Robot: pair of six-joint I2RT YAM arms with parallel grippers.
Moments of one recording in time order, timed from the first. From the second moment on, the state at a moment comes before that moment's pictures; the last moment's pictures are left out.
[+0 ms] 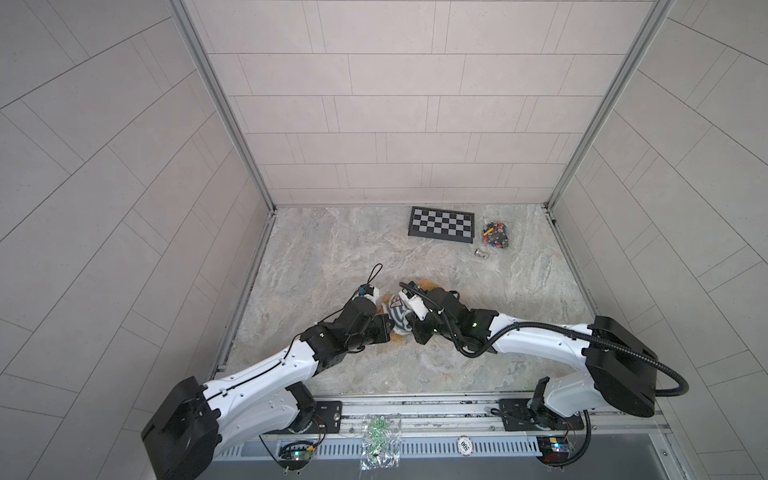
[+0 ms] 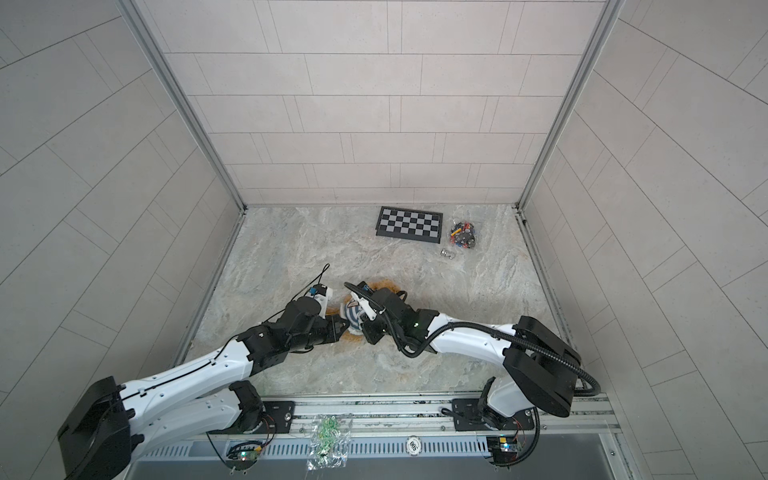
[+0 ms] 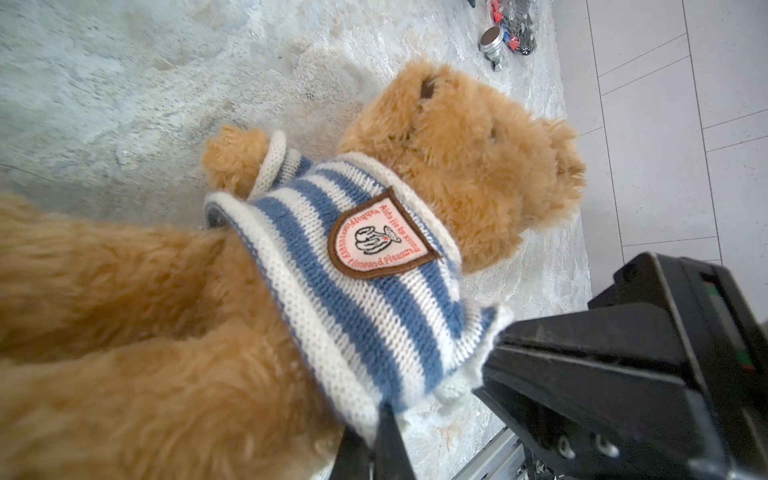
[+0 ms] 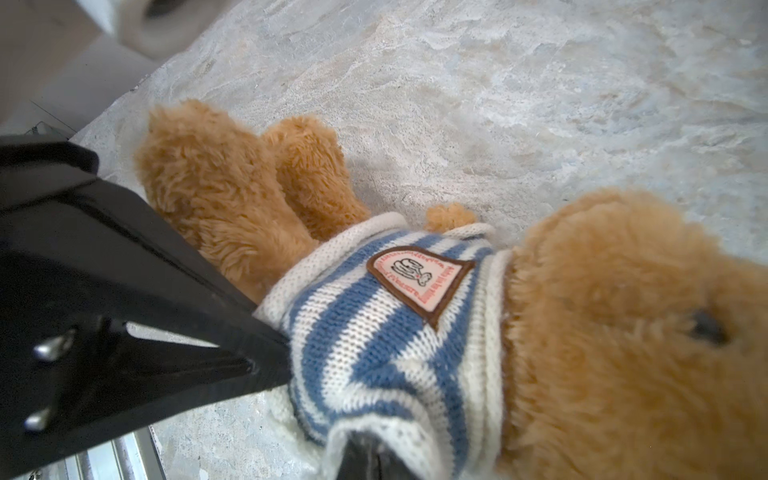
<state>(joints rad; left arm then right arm) -0.79 0.99 0.48 -0.20 0.08 -0.86 0.94 1.44 0.77 -0.01 -0.03 0.24</state>
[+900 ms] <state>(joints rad) -0.58 0.90 0.44 -0.24 0.24 -0.79 0.95 1.17 0.63 -0.03 -0.10 0.07</state>
